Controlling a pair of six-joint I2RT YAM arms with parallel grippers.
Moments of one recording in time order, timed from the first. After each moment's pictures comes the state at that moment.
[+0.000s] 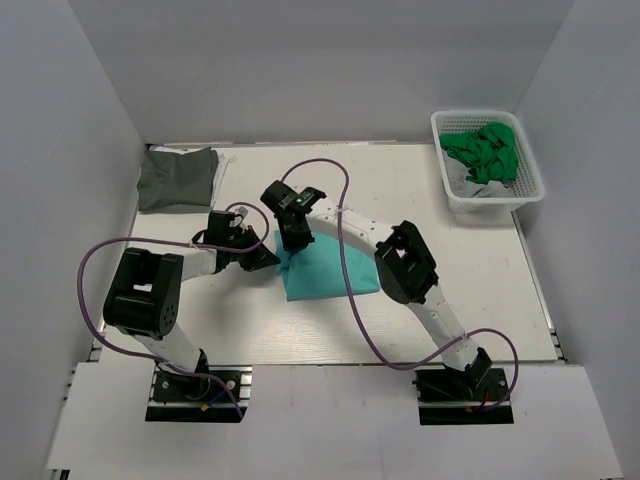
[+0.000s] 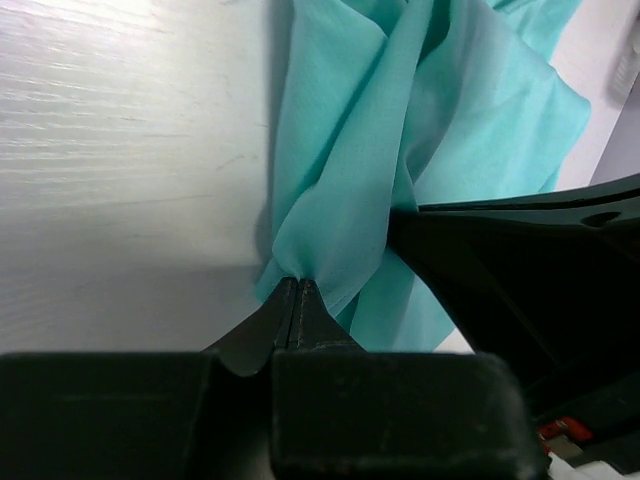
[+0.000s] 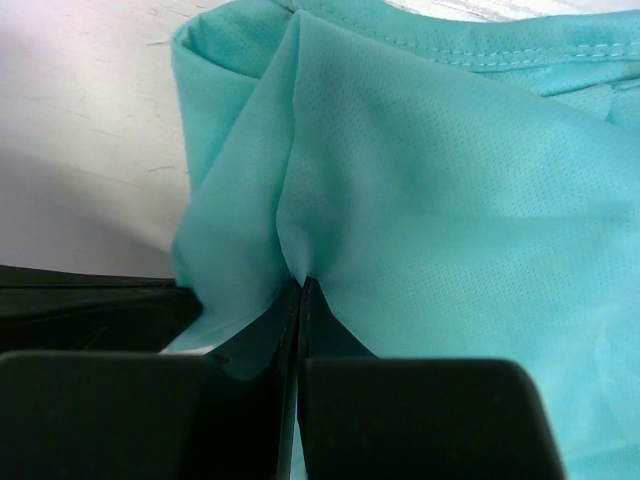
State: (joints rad) left arm -0.19 1.64 0.69 0.09 0.50 -0.72; right arm 0.91 2.37 2.11 -0.93 0.15 0.57
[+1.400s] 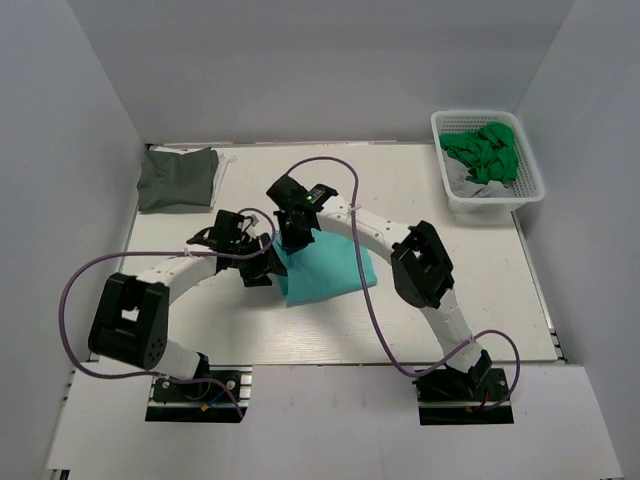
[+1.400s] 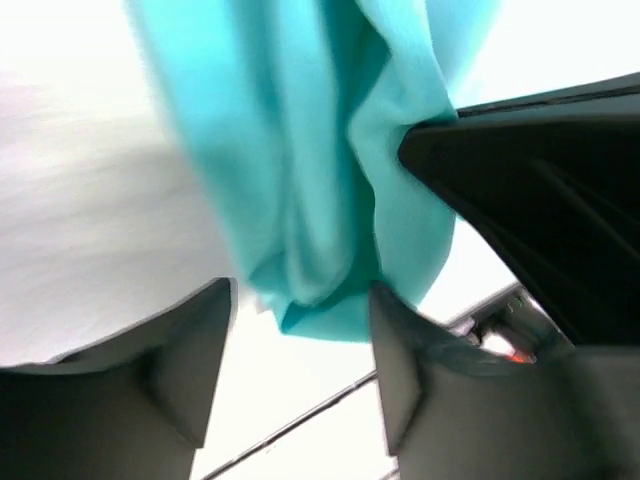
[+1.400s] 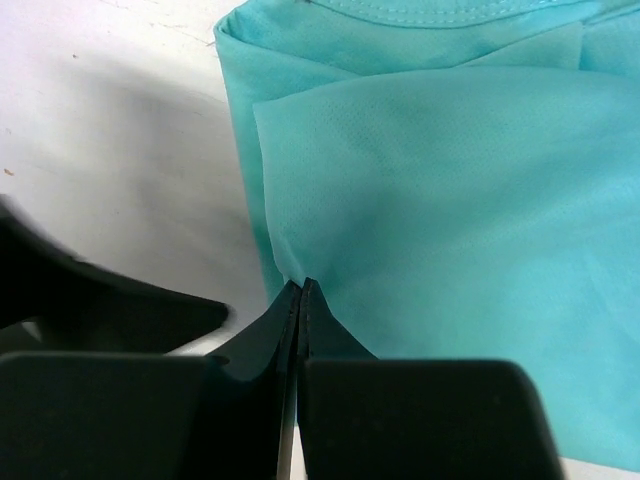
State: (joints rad) left arm -0.30 1.48 0.74 -0.29 0.50 -0.64; right arm 0.91 2.23 2.00 -0.87 -0.01 0.60
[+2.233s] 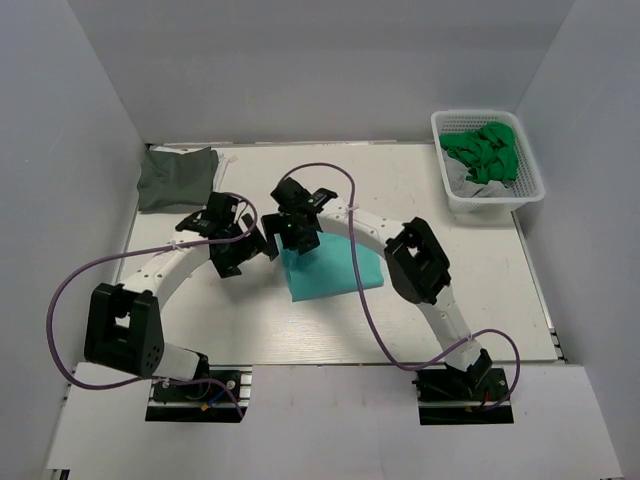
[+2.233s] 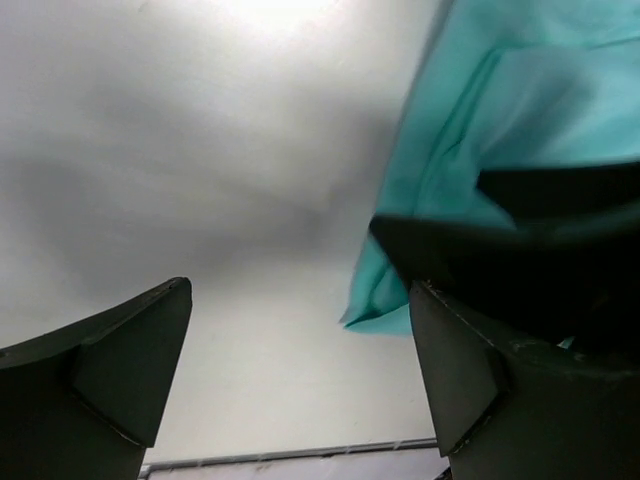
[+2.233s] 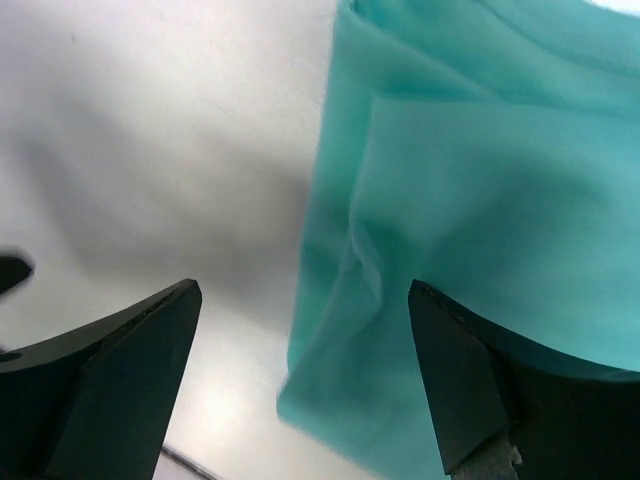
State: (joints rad) left arm -0.27 1.40 0.93 -0.65 0.07 -0.77; right arm 0.88 2.29 1.95 -0.74 -0.15 0.49
